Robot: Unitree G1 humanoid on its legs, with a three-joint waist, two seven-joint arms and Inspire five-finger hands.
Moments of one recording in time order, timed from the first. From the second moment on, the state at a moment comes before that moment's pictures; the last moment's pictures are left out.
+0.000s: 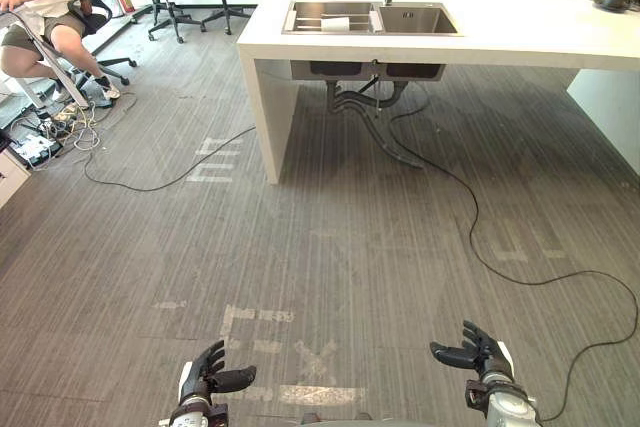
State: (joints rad) left arm 0.18 0.15 0.16 0.84 -0.08 -0.12 0.07; right arm 0.09 -0.19 -0.27 0.85 0.06 -0.08 -0.04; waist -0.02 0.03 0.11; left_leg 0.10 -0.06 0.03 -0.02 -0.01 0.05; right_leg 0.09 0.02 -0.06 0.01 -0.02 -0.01
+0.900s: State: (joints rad) left arm 0.19 0.14 0.19 0.88 -0.09 -0.12 0.06; right arm 0.09 -0.19 -0.30 0.90 0.10 -0.08 -0.02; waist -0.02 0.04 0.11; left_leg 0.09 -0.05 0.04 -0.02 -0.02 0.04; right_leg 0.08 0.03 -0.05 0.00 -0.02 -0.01
